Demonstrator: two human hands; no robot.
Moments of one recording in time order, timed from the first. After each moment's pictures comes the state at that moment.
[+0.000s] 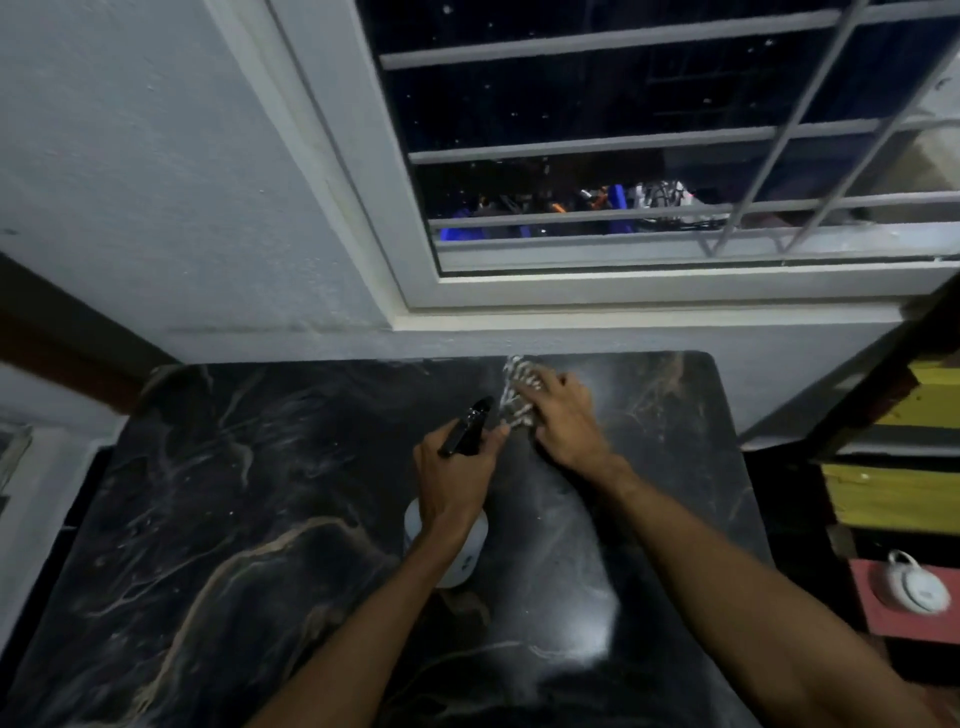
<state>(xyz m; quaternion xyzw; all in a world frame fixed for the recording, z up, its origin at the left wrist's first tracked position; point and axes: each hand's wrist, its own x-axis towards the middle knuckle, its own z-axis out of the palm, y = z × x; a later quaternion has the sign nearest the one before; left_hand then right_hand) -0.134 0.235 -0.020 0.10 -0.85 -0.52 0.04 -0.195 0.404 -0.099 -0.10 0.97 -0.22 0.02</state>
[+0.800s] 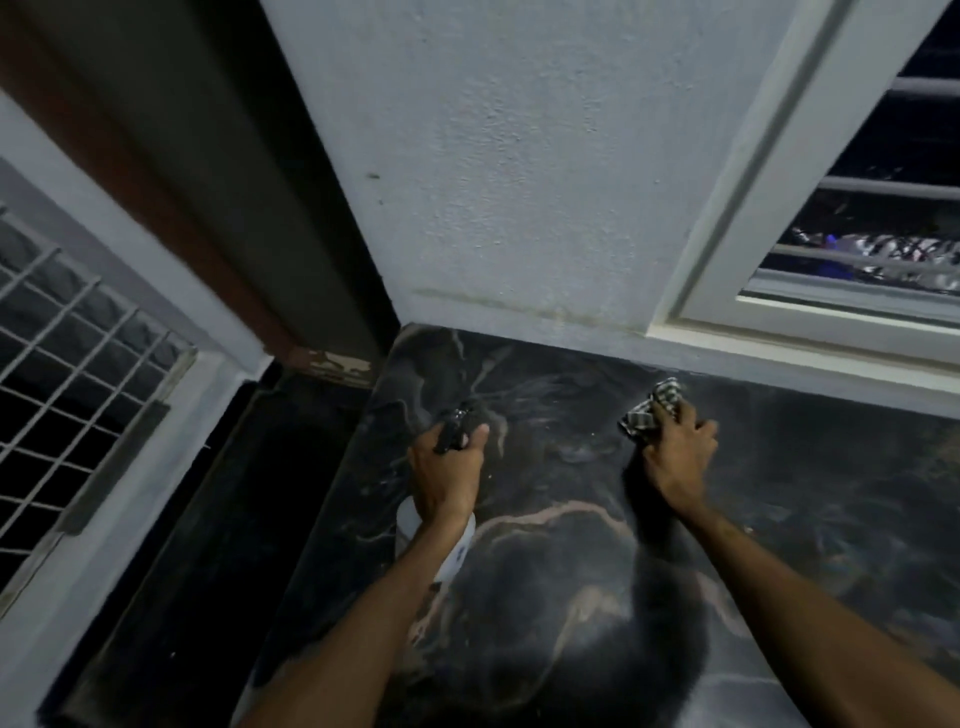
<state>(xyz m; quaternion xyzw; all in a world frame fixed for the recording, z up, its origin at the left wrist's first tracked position) -0.127 -0.113 -0.014 0.34 -0.80 -0.49 0.08 -0.190 0.157 -0.099 0.10 0.97 -0.20 0.00</state>
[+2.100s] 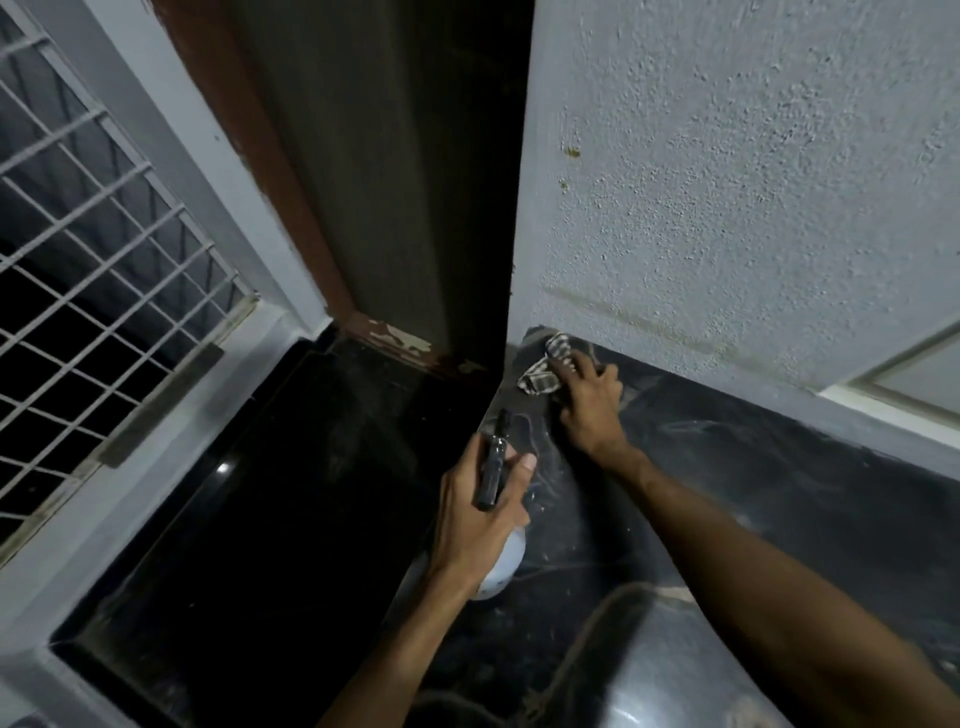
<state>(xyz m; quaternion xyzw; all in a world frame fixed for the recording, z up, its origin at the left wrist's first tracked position) -0.095 -0.273 -0.018 0.16 -0.77 -0.61 0.10 -0.279 -0.144 -0.100 -0.19 0.96 -0.18 0.03</state>
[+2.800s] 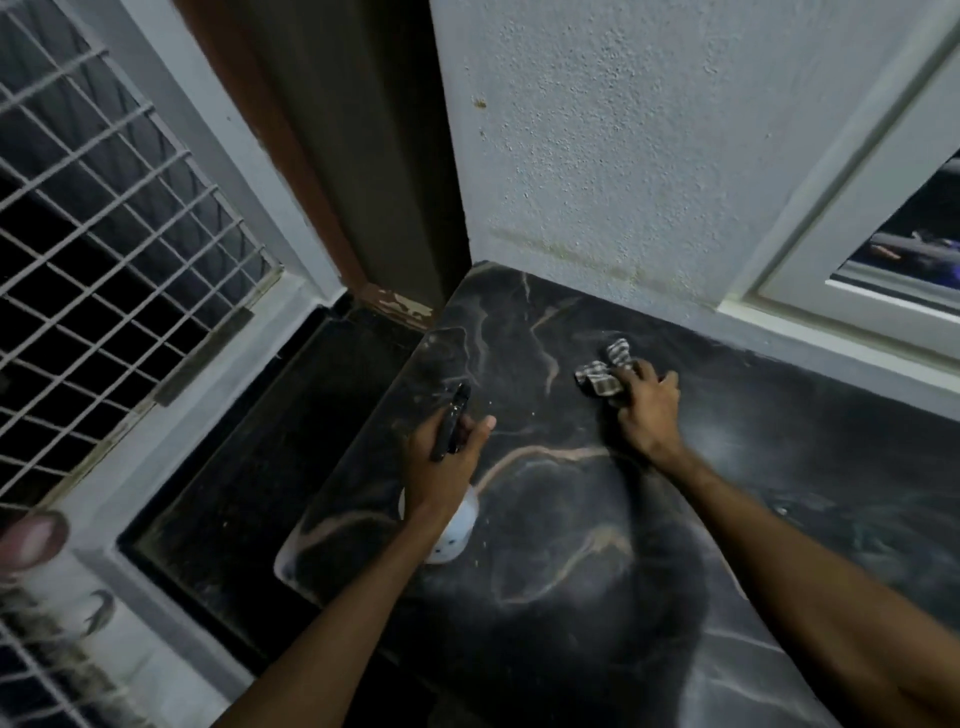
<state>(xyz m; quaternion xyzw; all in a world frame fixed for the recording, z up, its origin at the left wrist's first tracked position) -0.007 -0.149 -0.016 0.25 -0.79 -0.53 0.16 -0.179 0.081 -0.086 -0.13 0.97 -0.19 0.06</state>
